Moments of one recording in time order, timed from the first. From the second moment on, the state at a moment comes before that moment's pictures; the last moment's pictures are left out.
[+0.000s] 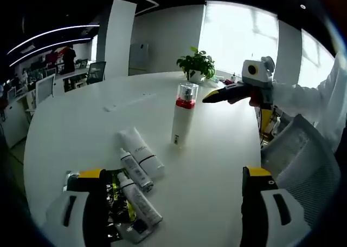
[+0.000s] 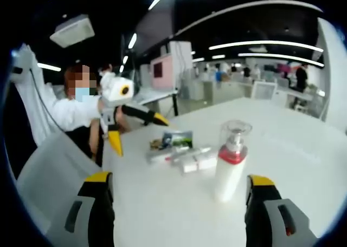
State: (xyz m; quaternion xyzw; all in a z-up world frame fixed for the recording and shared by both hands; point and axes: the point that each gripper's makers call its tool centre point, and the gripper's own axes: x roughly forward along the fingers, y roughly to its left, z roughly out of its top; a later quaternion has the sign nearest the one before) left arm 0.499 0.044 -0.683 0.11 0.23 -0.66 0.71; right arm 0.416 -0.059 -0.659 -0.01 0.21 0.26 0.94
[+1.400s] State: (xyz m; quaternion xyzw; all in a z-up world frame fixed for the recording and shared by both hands) left arm 0.484 0.011 -0.705 0.13 0.26 -0.69 0.67; right arm 0.408 -0.043 -0.676 0.08 0.24 0.24 0.94
